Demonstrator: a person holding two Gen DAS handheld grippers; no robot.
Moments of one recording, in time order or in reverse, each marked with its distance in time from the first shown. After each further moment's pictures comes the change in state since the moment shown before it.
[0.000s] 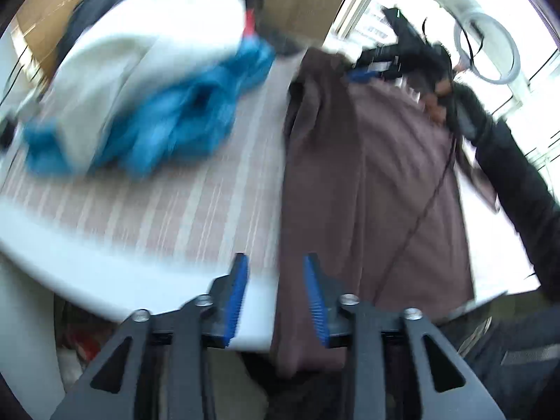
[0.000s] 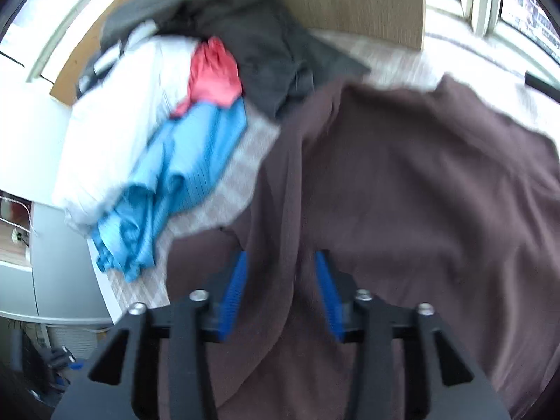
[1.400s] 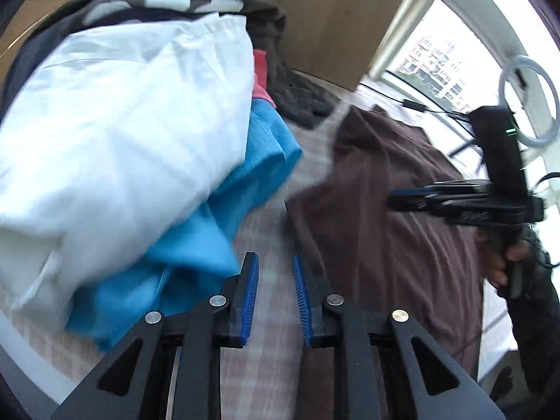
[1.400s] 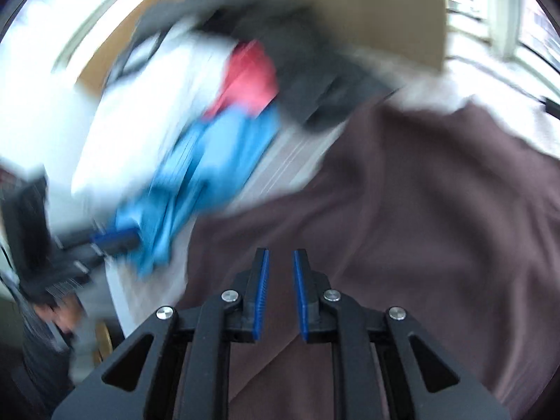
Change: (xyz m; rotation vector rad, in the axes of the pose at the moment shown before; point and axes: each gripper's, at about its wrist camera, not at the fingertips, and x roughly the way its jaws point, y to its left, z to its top) left arm 0.062 0.027 0.089 -0.049 -0.051 0.062; right arm -0.004 -0.021 -0.028 -0.171 0.011 0.075
